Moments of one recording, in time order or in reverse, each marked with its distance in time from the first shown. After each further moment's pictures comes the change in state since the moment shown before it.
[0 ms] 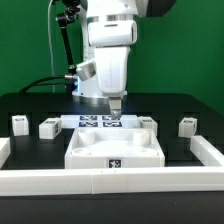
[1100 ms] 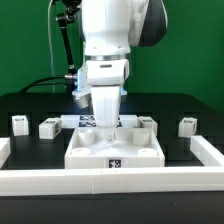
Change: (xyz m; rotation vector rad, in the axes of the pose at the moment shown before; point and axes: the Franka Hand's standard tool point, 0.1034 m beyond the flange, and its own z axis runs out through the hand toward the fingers) arm -0.020 -0.048 0.054 0.057 -0.006 0.018
